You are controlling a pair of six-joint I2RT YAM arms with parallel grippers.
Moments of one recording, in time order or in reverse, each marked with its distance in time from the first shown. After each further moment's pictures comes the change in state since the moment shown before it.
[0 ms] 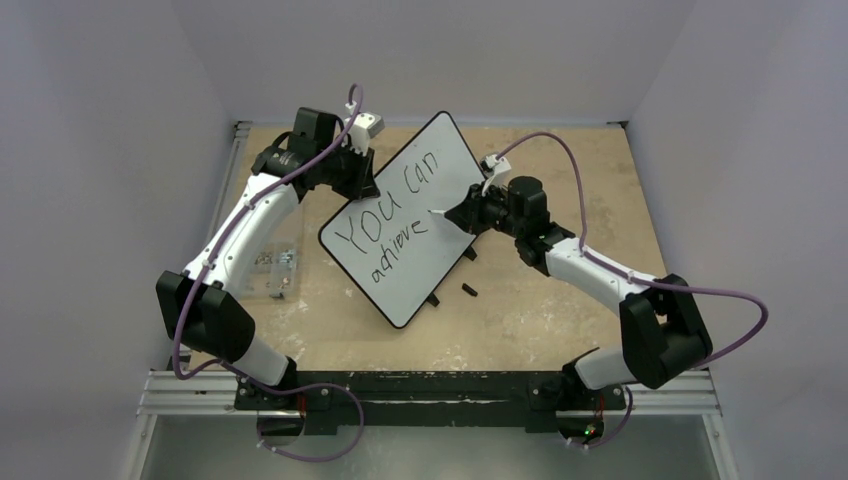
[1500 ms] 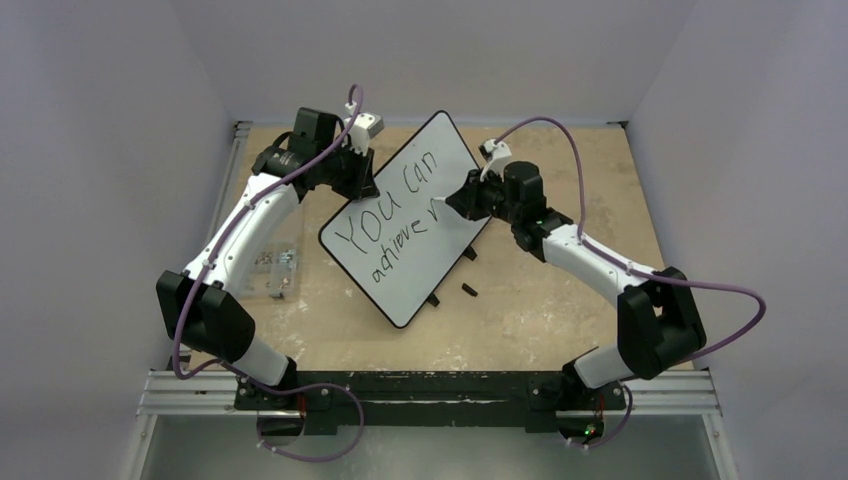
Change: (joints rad) left arm -0.002 0.000 0.000 -0.001 -0.013 -0.003; right arm -0.002 0.048 0.132 -0.106 0.081 0.000
